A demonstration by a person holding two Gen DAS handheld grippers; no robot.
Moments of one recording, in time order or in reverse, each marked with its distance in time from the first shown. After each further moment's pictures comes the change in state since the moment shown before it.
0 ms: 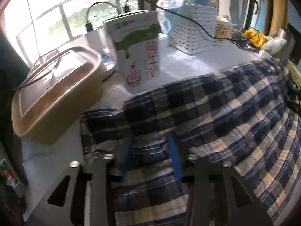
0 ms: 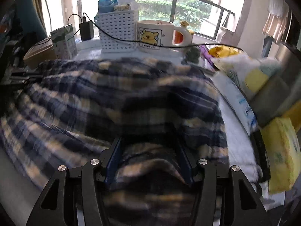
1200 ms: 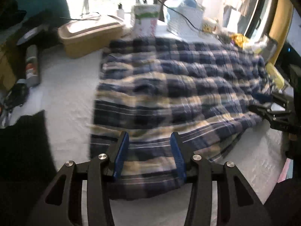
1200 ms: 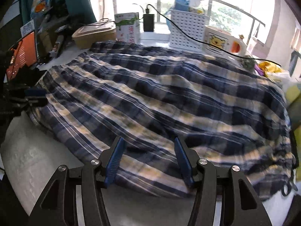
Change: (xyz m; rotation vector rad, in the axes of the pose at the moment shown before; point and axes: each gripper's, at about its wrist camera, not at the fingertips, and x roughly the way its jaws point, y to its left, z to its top) left arm -0.116 -0.023 -0.127 -0.212 0.004 -0.048; right arm -0.021 0.108 -0.030 -0.111 -0.002 0.181
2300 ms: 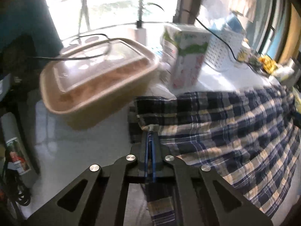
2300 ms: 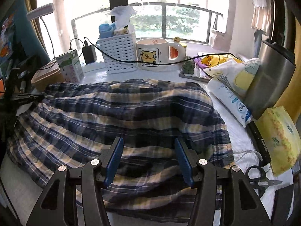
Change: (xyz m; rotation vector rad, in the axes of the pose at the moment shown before) left arm 0.075 0.065 0.118 0.035 -0.063 0.046; right arm -0.027 -0.095 0.018 0.228 -0.123 -0.161
